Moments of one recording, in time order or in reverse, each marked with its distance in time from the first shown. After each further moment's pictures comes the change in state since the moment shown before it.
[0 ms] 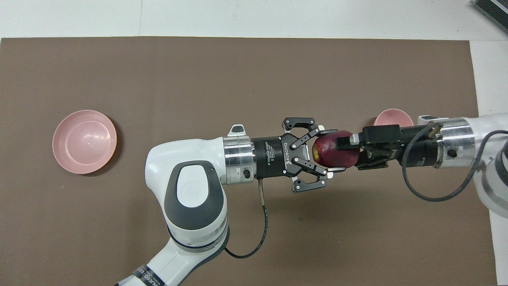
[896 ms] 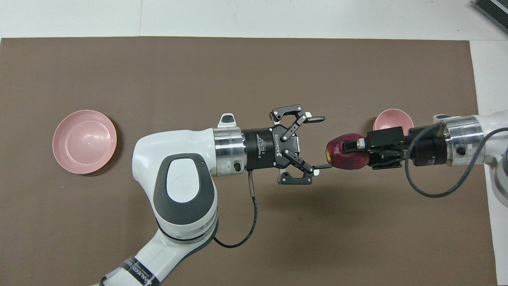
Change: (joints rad) left arm 0.037 -0.006 0.015 0.013 0.138 0.005 0.029; right arm -0.048 0.019 -0.008 0.034 -0.207 0.008 0.026
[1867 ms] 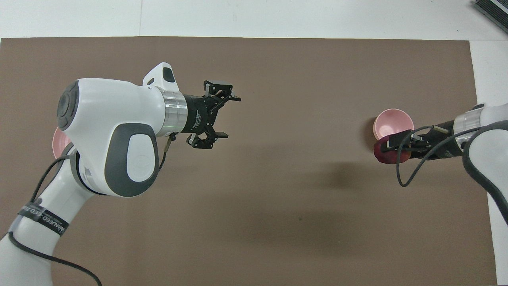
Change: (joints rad) left arm 0.204 -0.002 0.015 0.017 1.067 -0.046 0.007; right arm -0.019 0.053 -0.001 0.046 -0.705 0.262 0.082
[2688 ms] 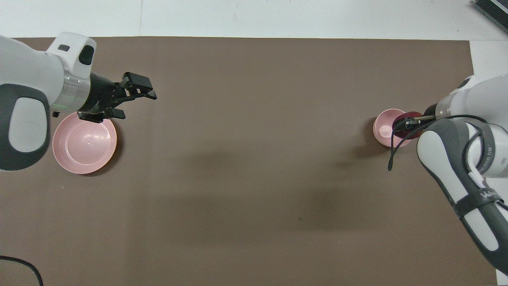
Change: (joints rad) left arm -0.063 -0.045 0.368 0.147 0.319 -0.383 0.727; right arm 0.017 0.175 0.012 0.077 -0.388 0.278 -0.072
